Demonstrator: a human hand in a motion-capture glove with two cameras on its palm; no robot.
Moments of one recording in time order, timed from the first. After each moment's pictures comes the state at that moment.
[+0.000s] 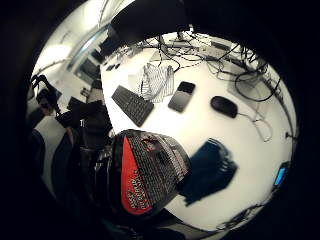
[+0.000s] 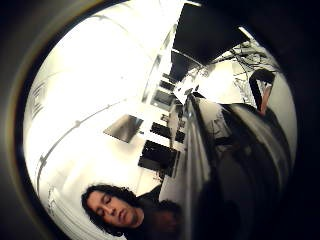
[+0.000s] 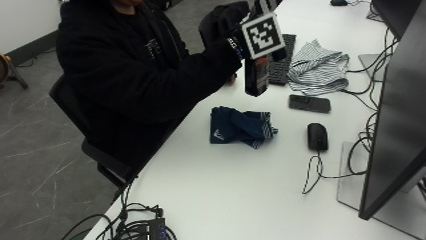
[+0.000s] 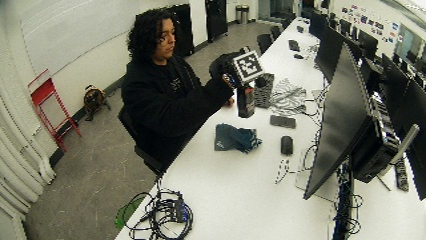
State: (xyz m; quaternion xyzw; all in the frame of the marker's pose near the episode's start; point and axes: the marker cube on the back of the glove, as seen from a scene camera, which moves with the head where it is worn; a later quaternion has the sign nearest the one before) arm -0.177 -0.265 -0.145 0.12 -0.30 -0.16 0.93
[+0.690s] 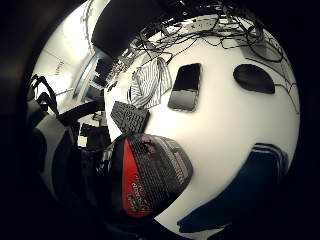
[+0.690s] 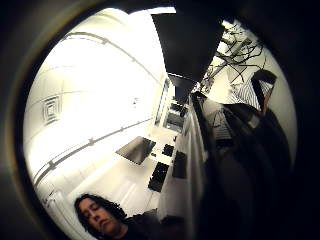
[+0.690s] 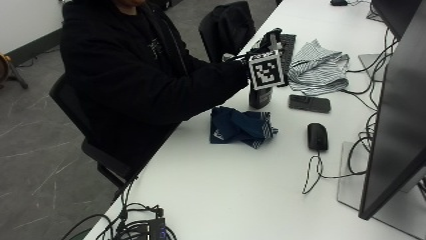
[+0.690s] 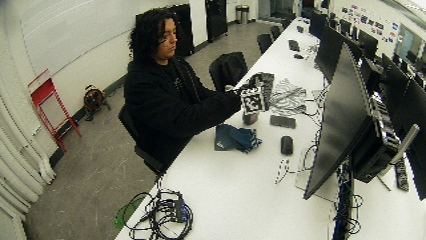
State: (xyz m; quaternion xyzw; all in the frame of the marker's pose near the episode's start) arm -0.164 -0.347 -0.046 0.21 -0.38 -0.08 0.90
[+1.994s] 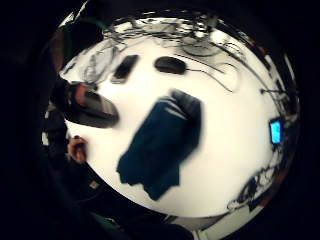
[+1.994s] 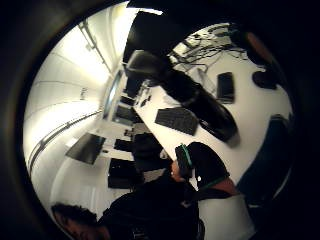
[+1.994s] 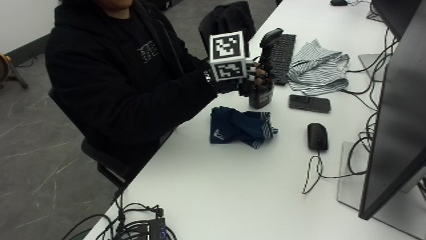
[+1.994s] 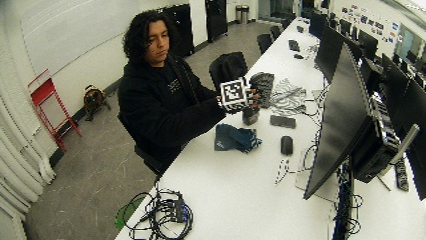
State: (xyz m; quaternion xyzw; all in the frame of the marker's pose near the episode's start) arm -0.091 -0.210 -0.065 0.13 -0.02 0.02 0.99
